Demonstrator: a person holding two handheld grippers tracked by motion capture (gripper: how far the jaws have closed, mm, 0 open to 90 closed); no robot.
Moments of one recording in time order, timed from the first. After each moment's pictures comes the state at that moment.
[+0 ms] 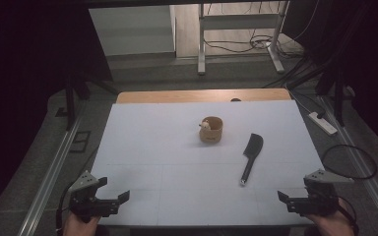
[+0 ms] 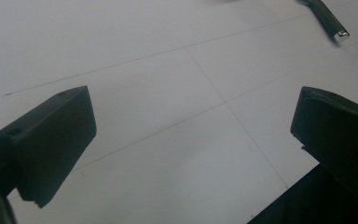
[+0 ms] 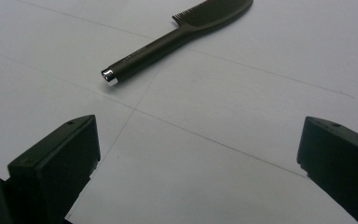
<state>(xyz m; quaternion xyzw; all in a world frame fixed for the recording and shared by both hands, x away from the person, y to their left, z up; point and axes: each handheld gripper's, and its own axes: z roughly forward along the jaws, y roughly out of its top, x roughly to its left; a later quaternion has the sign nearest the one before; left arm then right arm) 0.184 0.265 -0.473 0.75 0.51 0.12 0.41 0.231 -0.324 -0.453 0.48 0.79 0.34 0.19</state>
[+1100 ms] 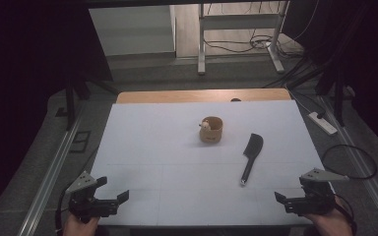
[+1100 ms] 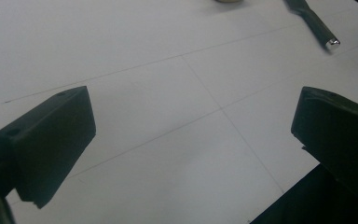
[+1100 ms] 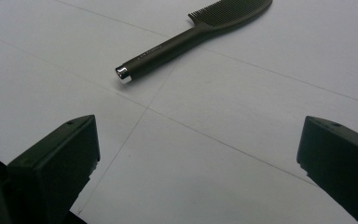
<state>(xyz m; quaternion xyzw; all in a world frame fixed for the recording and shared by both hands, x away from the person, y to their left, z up) 0.182 0.266 -0.472 0.74 0.50 0.13 0.43 0.234 -0.318 -0.452 0.46 0.80 0.34 0.17</state>
